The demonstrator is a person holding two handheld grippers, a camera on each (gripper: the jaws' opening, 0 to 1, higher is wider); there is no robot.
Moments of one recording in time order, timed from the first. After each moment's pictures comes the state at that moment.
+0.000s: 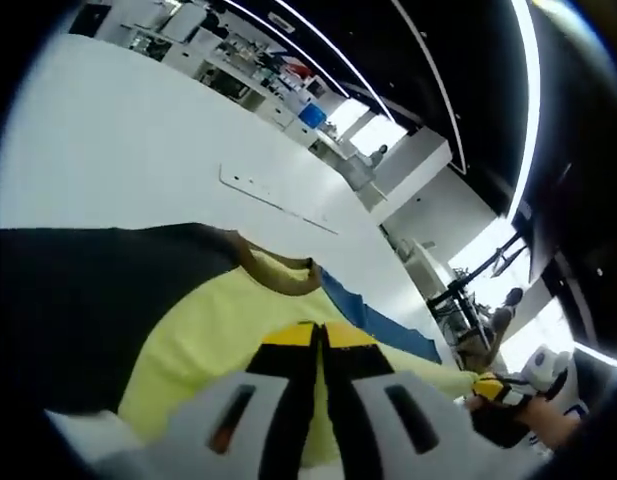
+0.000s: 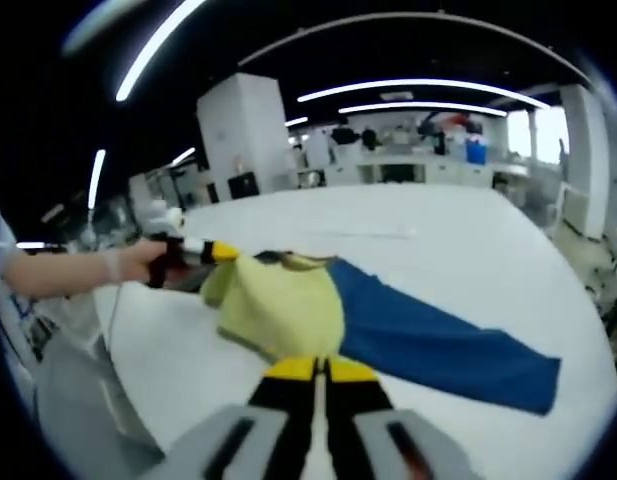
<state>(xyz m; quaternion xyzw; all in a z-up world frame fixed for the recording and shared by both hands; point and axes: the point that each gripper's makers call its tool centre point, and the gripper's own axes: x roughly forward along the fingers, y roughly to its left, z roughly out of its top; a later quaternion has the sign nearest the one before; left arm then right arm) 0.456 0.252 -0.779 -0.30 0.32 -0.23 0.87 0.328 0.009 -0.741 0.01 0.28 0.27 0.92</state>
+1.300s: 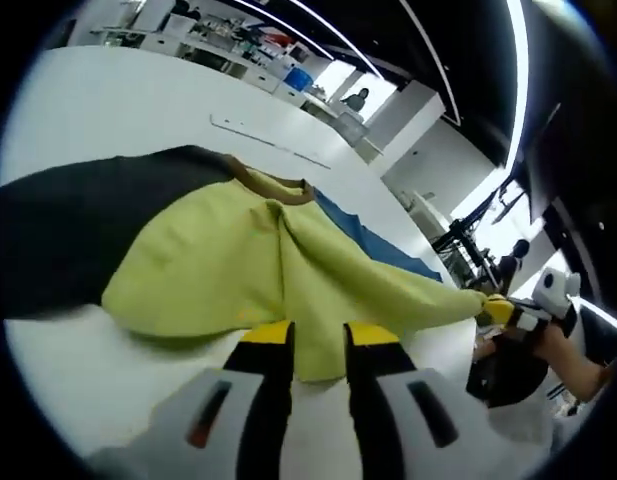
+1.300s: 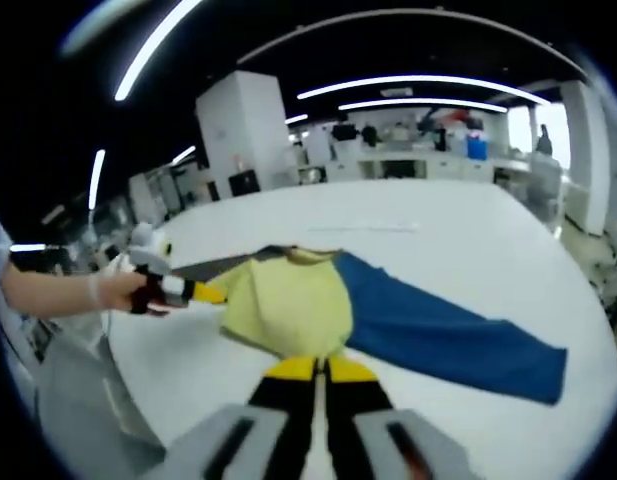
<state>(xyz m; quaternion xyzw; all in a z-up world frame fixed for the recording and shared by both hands) 0.377 0.245 -0.819 -0.24 0.36 -0.28 0.86 0.320 0.015 -0.745 0.02 0.29 0.27 0.92</state>
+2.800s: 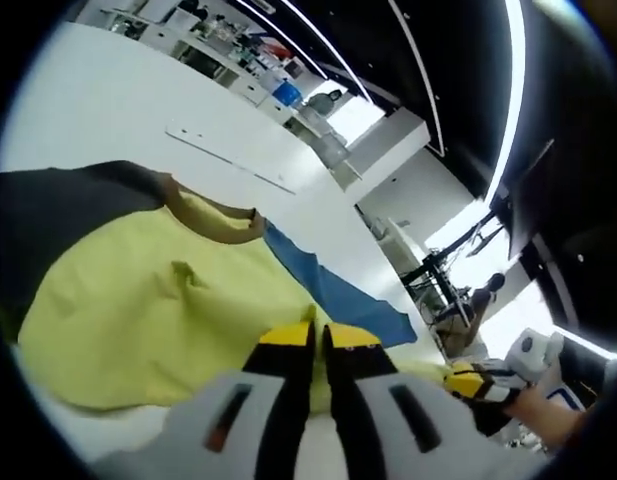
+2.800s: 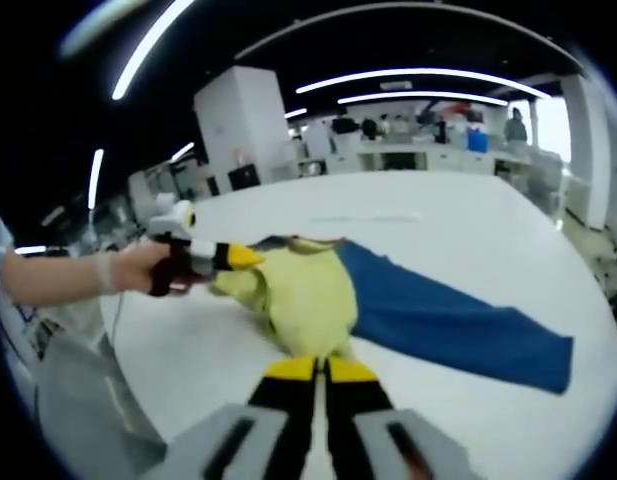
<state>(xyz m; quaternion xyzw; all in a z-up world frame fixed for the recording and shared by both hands) 0.421 0.179 -0.783 -0.31 0.32 -0.31 0.84 0.314 0.018 -0.758 0.03 0.30 0.27 0.91</state>
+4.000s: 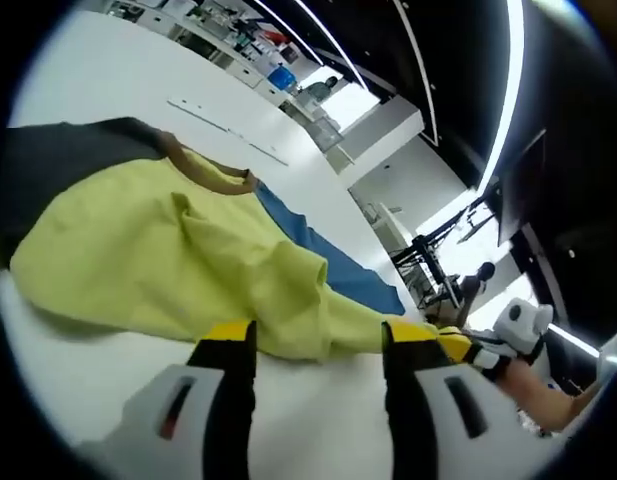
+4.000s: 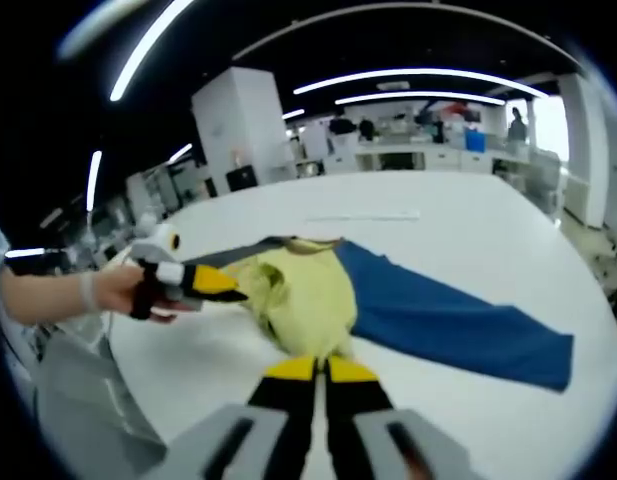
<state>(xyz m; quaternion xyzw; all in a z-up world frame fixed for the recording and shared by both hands) 0.367 0.181 -0.797 -0.32 0.34 -0.32 0.82 0.313 0.019 -0.758 0.03 0.30 0.27 0.92</state>
